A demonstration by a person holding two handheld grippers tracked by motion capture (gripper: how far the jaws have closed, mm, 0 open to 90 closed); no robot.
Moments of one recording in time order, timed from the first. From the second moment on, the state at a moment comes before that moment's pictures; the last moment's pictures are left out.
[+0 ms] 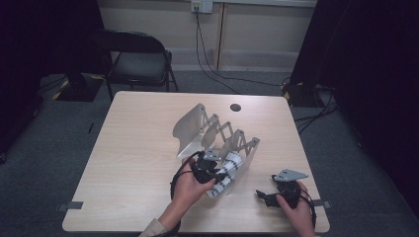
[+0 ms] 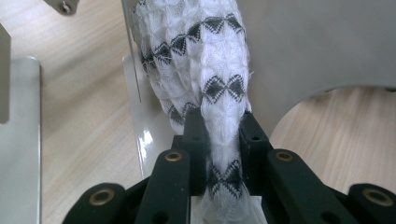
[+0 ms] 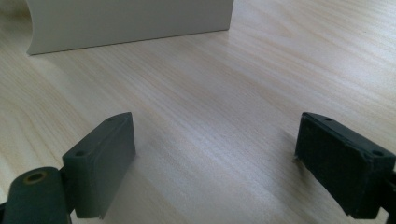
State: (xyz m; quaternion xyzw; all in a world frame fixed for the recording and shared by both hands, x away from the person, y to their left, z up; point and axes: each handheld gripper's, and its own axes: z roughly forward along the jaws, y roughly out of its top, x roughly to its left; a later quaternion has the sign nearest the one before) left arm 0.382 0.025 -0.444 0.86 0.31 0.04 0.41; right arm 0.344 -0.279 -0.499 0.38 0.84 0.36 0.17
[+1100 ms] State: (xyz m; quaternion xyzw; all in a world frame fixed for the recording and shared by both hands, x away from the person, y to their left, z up) left arm 0.382 0.008 -0.404 0.85 0.28 0.02 0.44; right arm 0.344 -0.279 -0.499 0.38 0.84 0.36 0.17
